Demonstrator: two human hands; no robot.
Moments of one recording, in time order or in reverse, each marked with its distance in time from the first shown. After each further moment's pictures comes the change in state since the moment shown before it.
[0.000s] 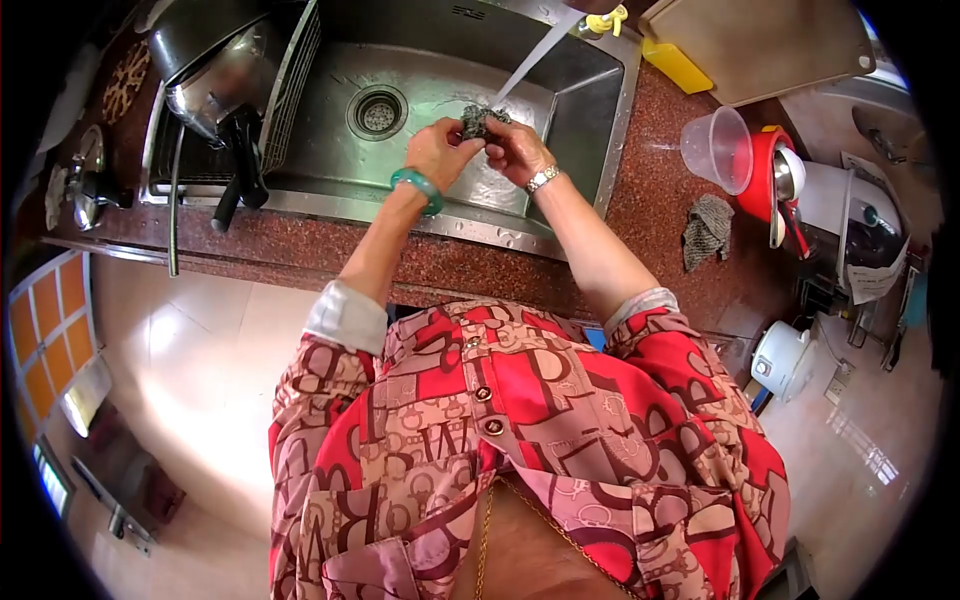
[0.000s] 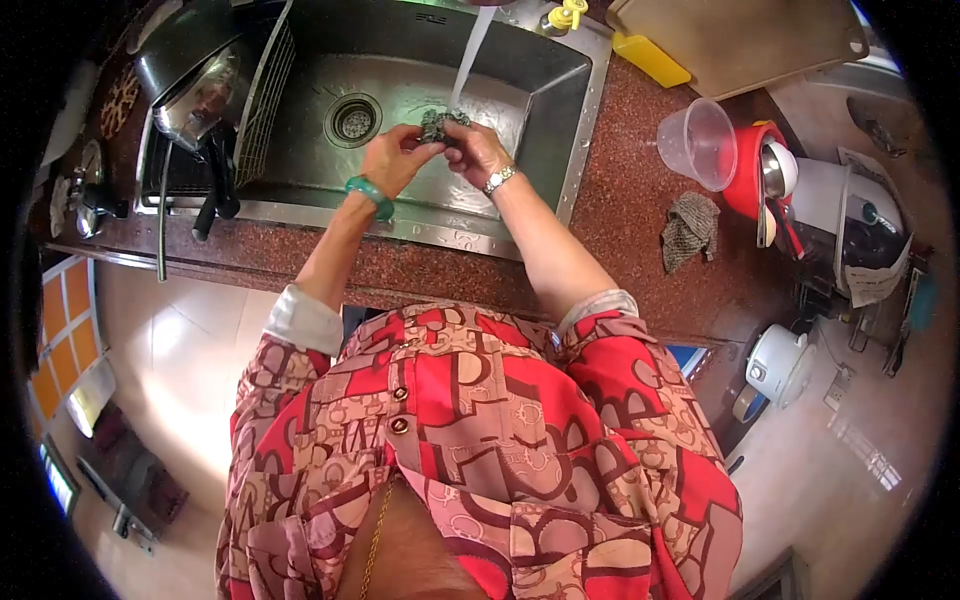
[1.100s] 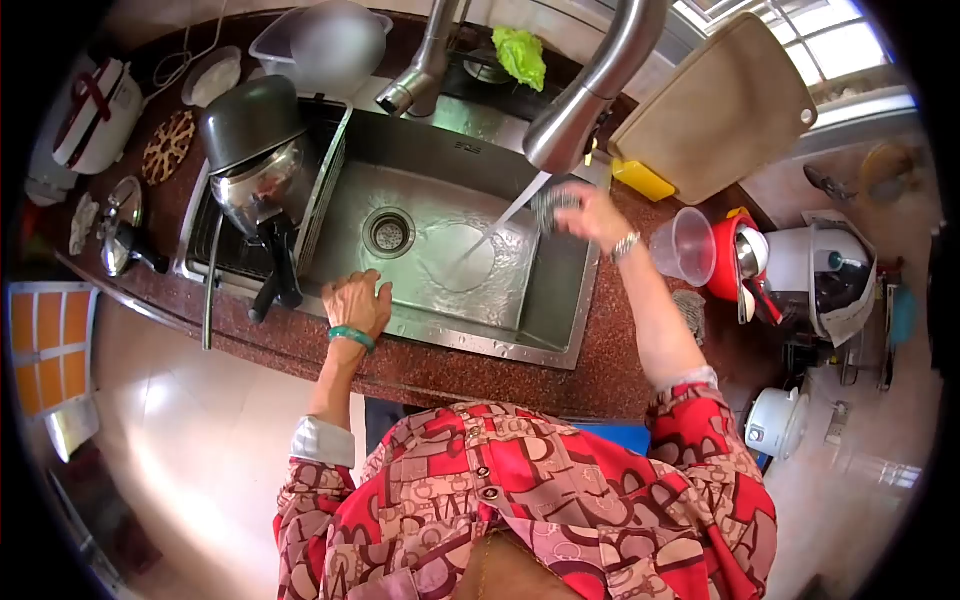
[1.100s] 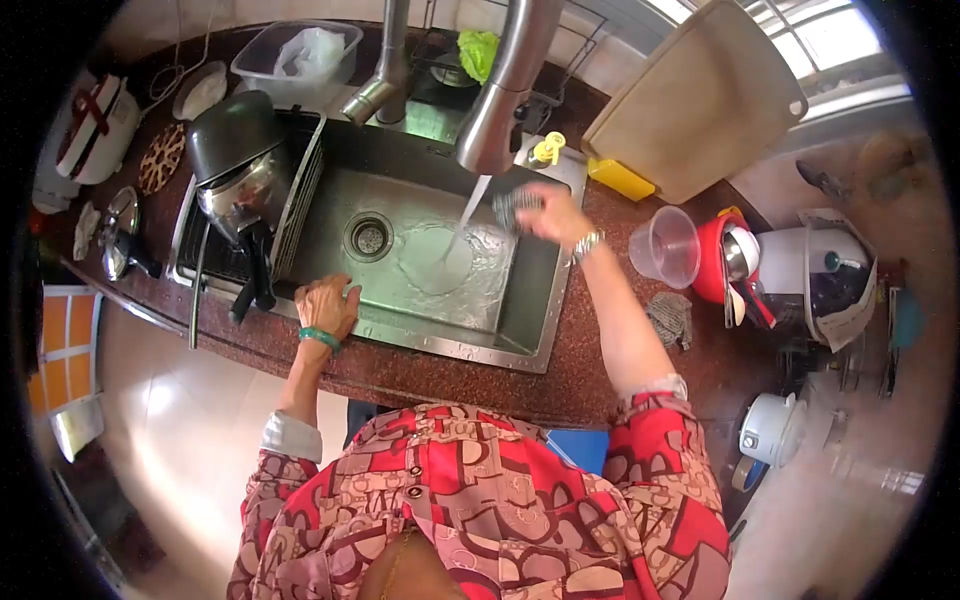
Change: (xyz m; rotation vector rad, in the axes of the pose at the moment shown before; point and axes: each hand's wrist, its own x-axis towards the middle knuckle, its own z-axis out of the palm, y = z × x) left_hand -0.057 -0.029 -0.095 0.639 0.167 0.010; right_hand -0.051 -0.148 -0.003 -1.022 0.116 -0.301
